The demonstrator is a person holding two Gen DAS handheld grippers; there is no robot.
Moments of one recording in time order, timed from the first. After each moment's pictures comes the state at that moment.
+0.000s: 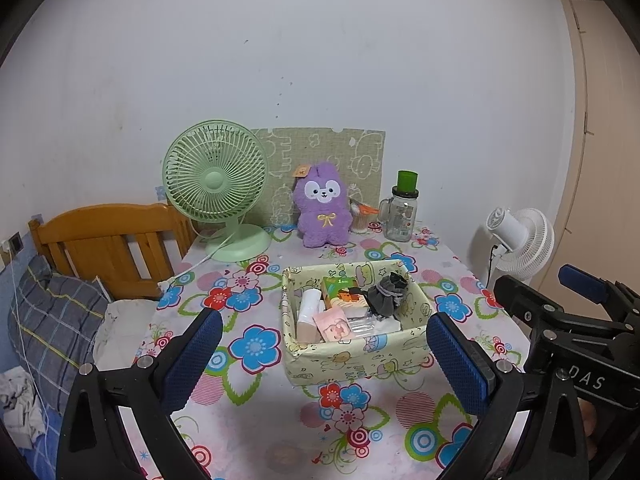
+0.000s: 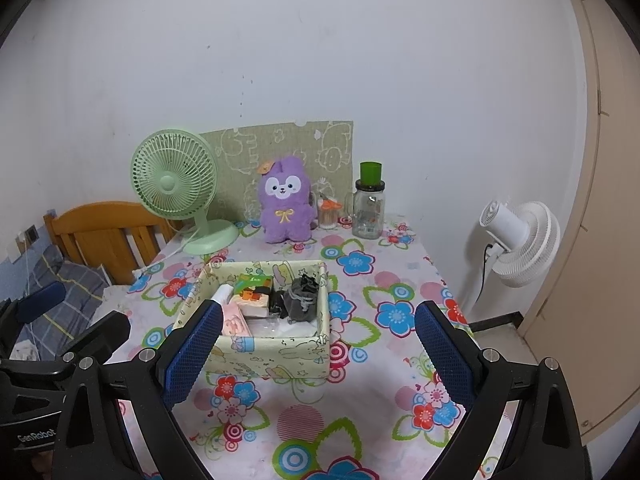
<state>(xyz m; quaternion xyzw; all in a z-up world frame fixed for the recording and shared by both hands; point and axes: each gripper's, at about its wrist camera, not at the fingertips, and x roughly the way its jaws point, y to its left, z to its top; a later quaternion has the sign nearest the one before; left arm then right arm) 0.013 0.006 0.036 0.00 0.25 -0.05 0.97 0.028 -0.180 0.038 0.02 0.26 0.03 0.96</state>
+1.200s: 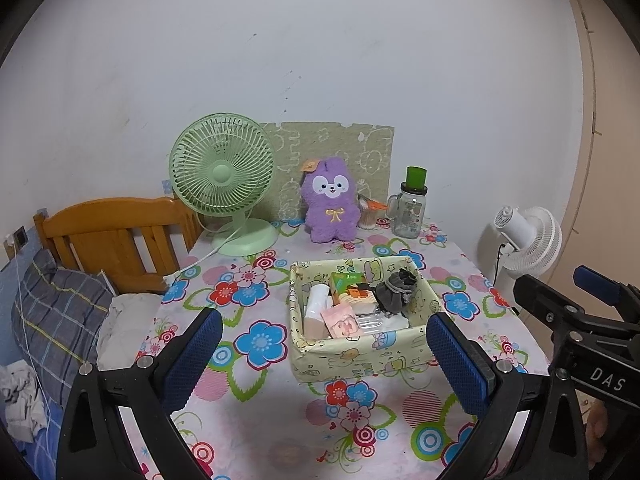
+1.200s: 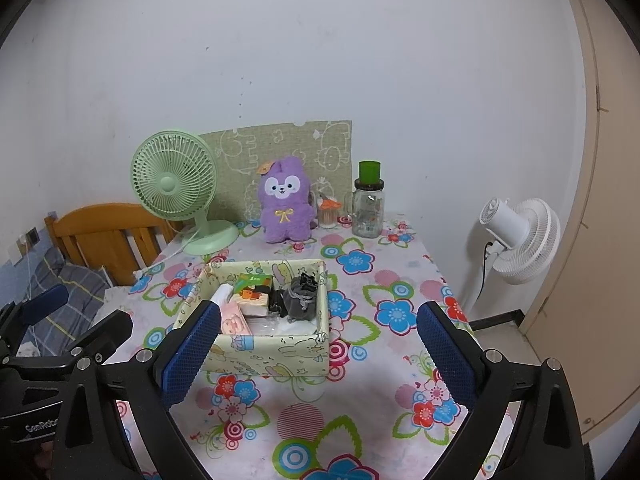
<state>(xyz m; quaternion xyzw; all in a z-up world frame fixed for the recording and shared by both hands) 0.018 0.009 0.031 0.00 0.26 -0.03 0.97 0.029 -0.182 0.040 0.03 0.26 0.03 0.96</state>
